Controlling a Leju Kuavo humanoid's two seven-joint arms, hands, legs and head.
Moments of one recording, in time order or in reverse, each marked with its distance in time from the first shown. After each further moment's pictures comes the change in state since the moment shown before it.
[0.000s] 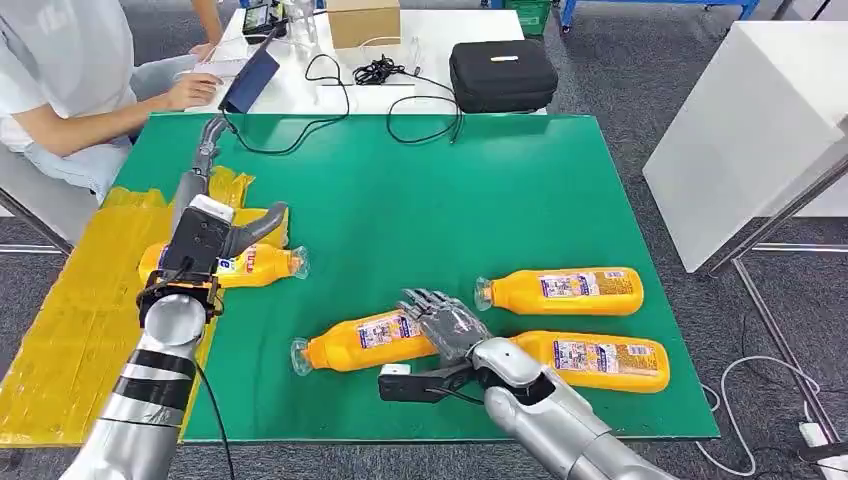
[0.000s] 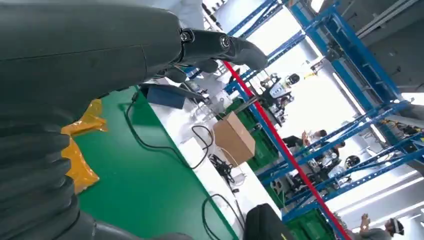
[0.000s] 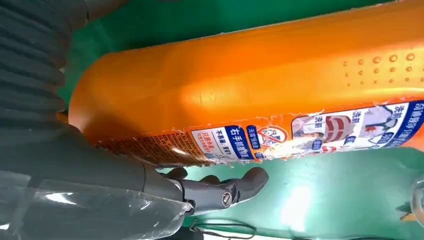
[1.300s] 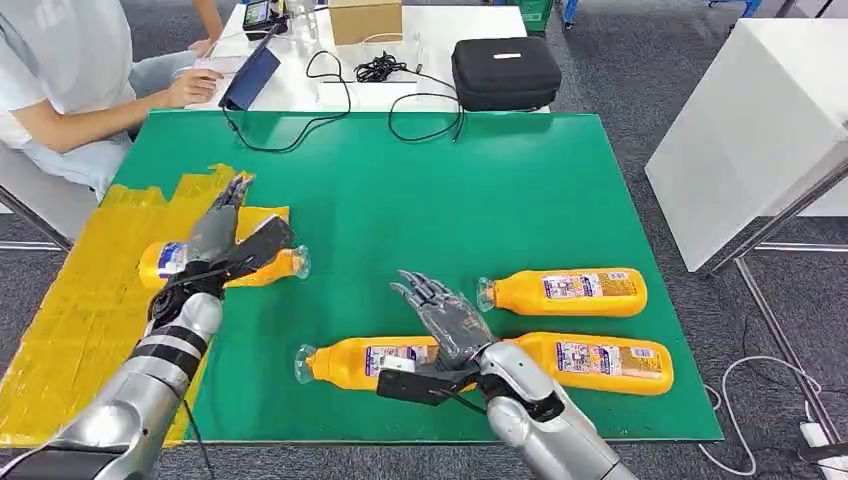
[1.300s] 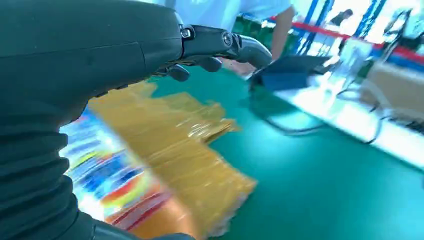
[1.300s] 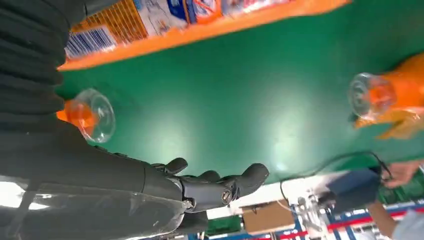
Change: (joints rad) left arm -0.191 0.037 0.038 0.596 -0.479 0.120 0.137; right arm 0.141 0.000 -0.147 -0.271 -0.024 -0.074 -0.045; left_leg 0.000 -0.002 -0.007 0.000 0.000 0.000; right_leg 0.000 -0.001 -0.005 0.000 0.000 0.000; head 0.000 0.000
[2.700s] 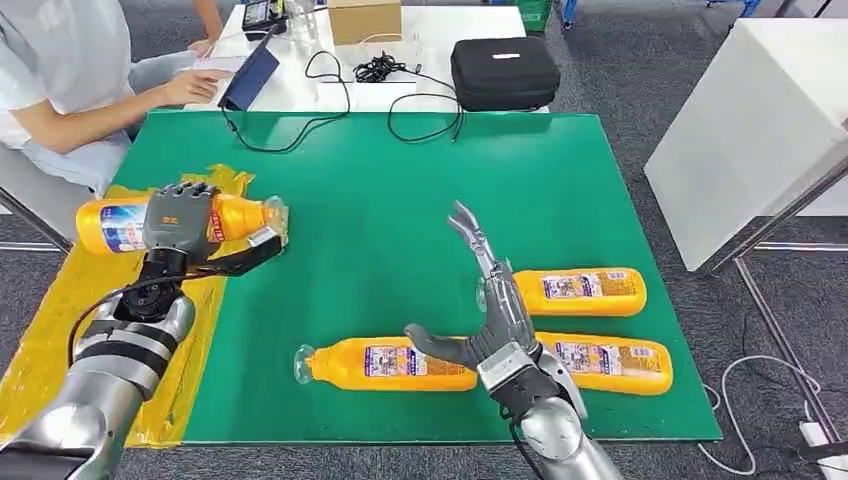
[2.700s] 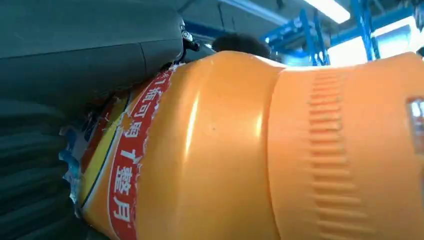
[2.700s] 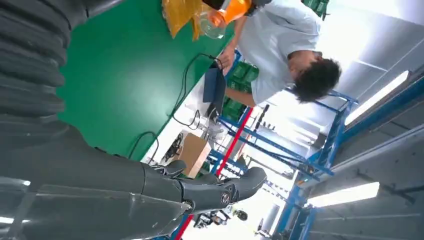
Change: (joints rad) left arm -0.015 0.130 -0.094 -0.046 -0.618 0.130 0.259; right arm 0.183 0.069 -0.229 -0.403 -0.530 -0.053 -0.353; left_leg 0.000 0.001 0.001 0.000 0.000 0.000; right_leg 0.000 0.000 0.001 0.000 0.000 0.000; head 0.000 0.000
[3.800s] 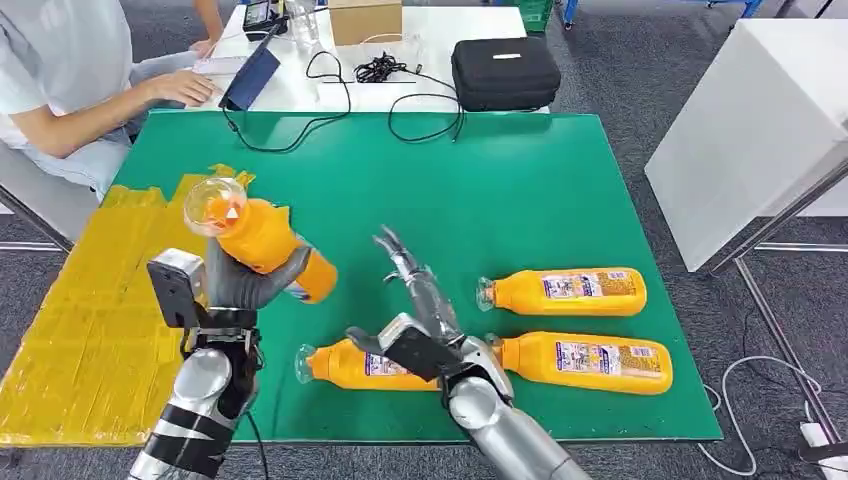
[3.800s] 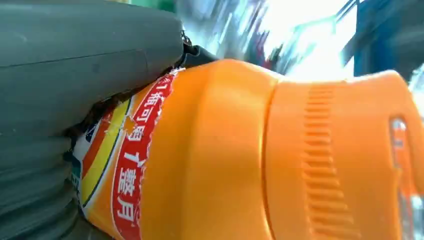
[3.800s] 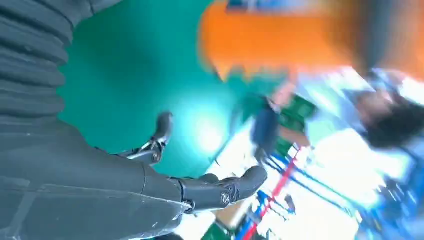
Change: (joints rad) left arm 0.393 -0.213 -0.075 -0.653 1.395 -0.125 -0.487; right arm -0.166 0.104 0.140 0.435 0.003 -0.122 0.016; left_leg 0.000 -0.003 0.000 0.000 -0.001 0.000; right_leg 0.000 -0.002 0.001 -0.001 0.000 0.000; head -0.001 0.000
